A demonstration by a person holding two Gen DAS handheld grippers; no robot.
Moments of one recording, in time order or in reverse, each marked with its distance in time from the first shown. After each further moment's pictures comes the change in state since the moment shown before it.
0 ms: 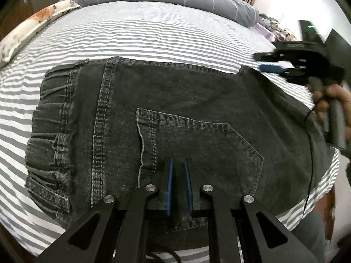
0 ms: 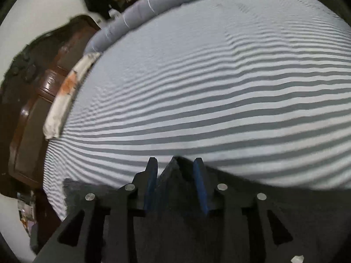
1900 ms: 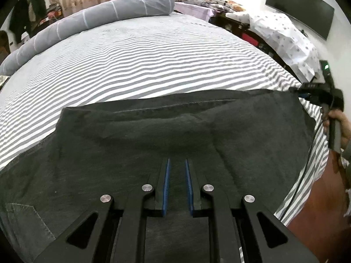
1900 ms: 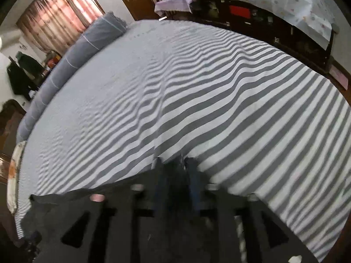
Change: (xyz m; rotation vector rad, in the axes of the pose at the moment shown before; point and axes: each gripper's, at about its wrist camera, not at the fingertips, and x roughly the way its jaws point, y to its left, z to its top) left arm 0.064 -0.286 0.037 0.379 -0.019 -0.099; right arm -0.267 -0.379 -0.093 0.387 -0.336 -0.400
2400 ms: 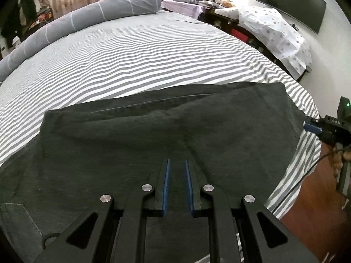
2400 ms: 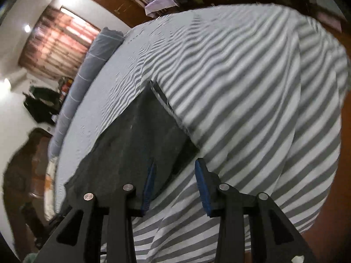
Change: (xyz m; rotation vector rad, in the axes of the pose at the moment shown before) left arm 0.000 -0.033 -0.001 0.038 0.016 -0.047; right arm -0.051 -0.068 -0.108 0.251 0.038 0.207
